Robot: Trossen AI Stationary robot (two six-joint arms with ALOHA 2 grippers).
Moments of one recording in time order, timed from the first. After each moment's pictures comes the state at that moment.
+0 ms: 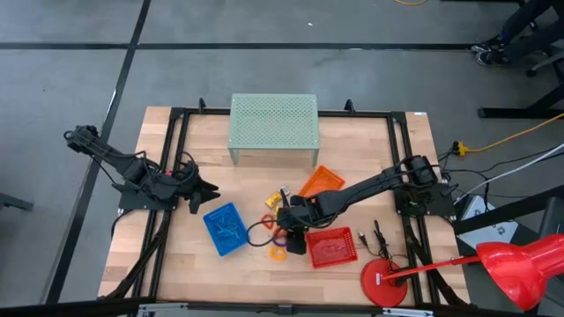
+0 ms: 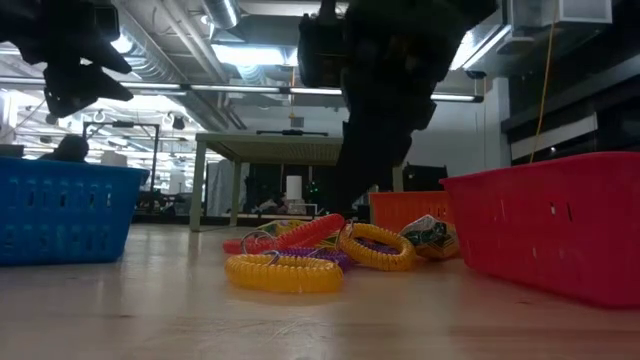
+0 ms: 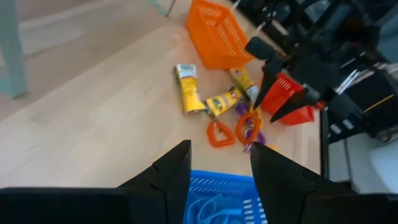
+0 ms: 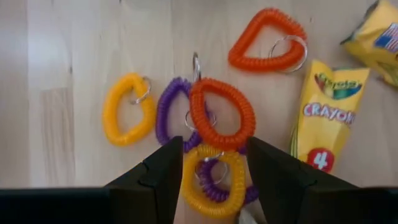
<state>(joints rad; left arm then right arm) -0.52 0.48 0.44 -0.49 -0.50 -0.97 0.31 1.99 1.38 -0.48 -0.02 0.41</state>
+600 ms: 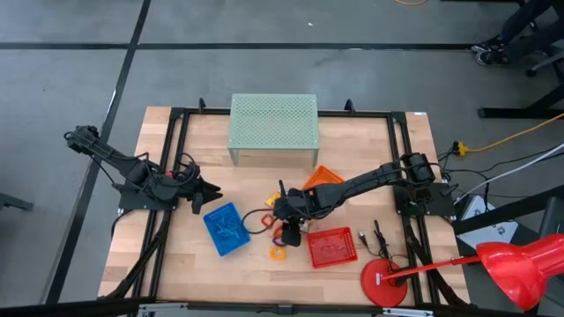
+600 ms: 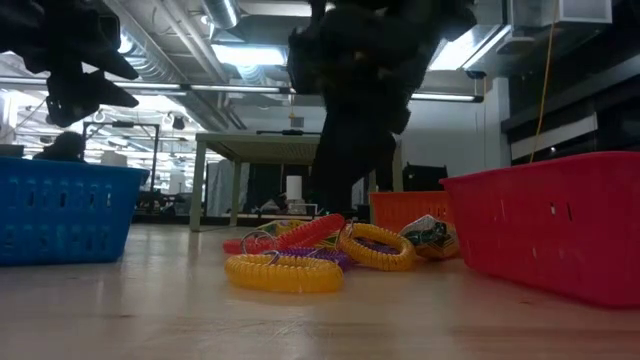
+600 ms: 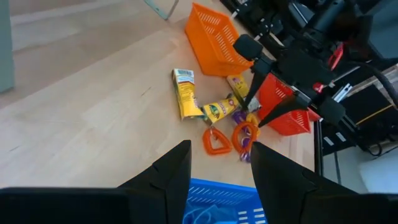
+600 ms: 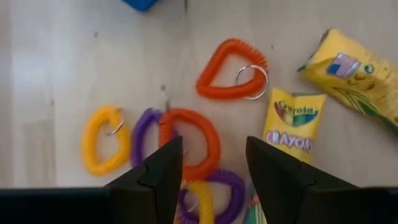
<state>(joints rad) -0.52 0.48 0.38 -0.39 -0.52 -0.99 0.25 2.00 1.38 -0.43 -0.03 0.41</state>
